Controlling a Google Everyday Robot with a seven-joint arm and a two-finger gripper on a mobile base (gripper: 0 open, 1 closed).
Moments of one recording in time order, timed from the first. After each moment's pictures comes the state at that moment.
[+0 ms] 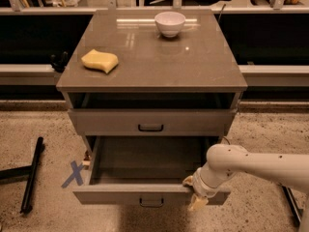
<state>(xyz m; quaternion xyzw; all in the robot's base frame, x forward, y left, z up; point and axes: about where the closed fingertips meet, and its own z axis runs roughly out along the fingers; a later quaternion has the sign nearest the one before) 0.434 -0.138 0.425 -0.73 0.66 0.17 0.09</state>
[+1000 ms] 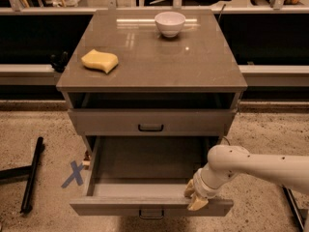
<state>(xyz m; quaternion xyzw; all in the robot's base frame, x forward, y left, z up) 0.432 -0.140 0.429 -0.73 0.66 0.17 0.10</state>
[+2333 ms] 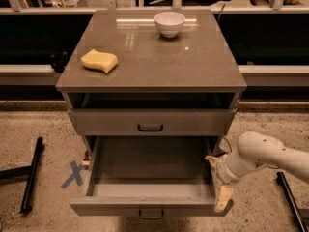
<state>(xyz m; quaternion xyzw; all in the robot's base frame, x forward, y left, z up) 0.471 -0.207 0.477 -0.69 0.69 0.14 0.15</state>
